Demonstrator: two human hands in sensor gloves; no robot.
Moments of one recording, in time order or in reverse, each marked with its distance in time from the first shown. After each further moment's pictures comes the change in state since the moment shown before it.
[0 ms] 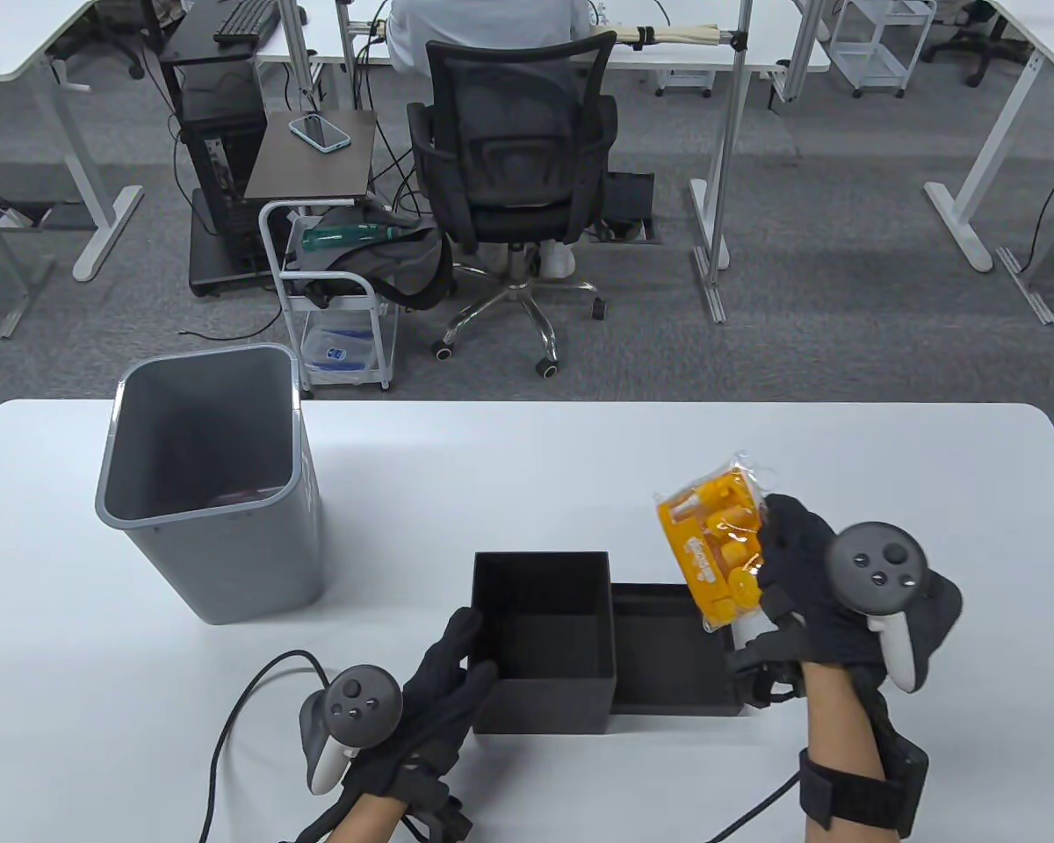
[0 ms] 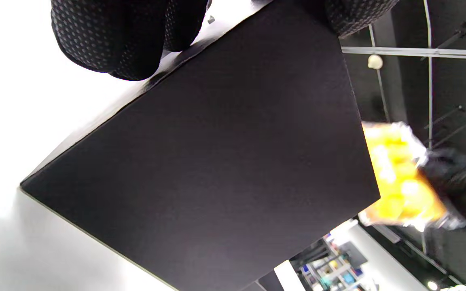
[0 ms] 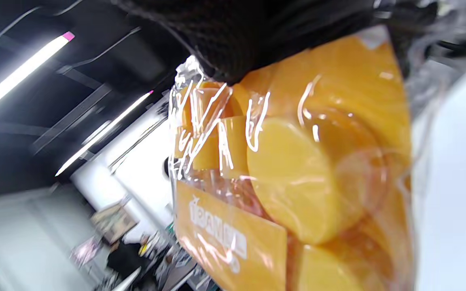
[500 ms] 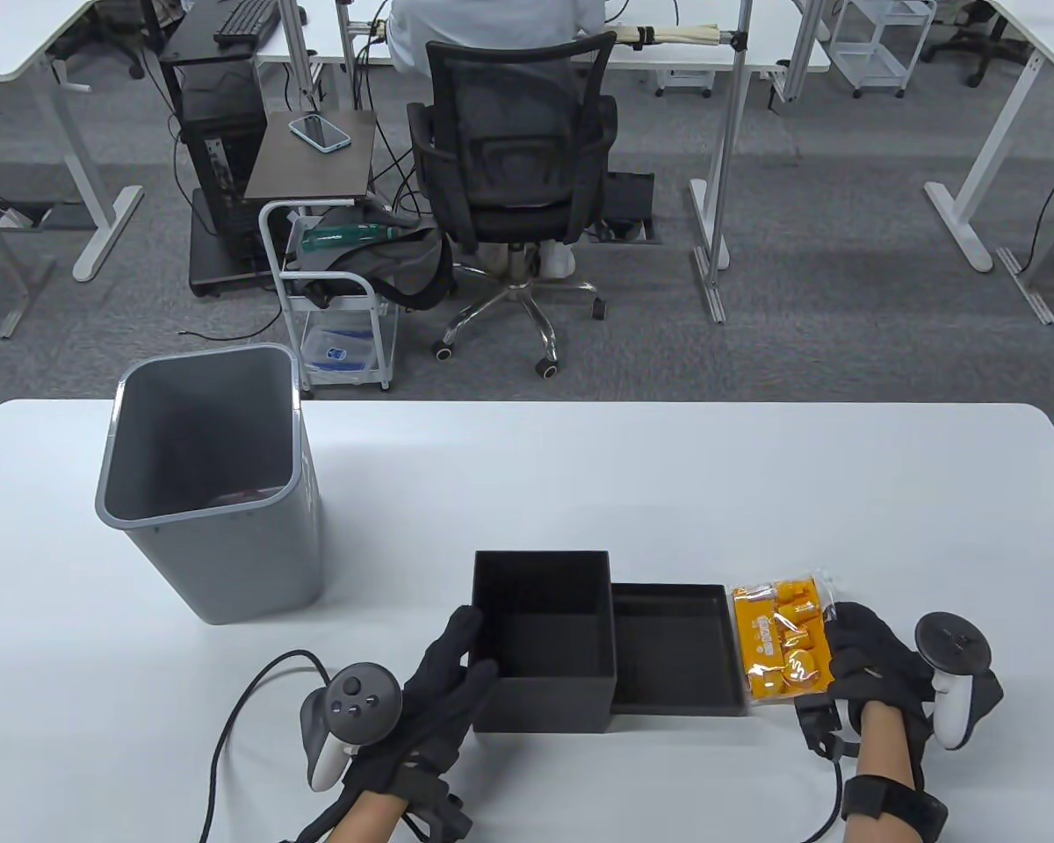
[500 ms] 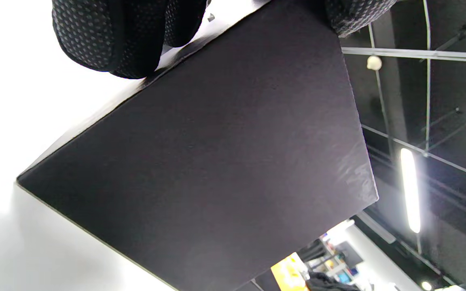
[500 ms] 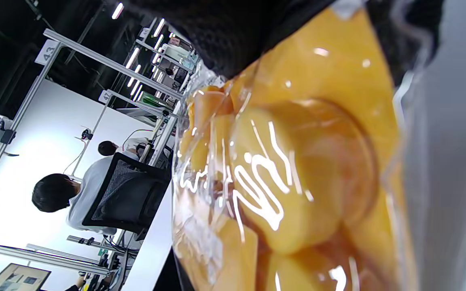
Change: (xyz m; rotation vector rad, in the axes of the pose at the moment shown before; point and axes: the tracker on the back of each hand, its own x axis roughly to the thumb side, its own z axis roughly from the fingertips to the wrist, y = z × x) left_hand 0.000 0.000 -0.002 0.000 -0.004 0.017; right_hand -0.202 0.055 -0.025 0.147 0.426 -0.223
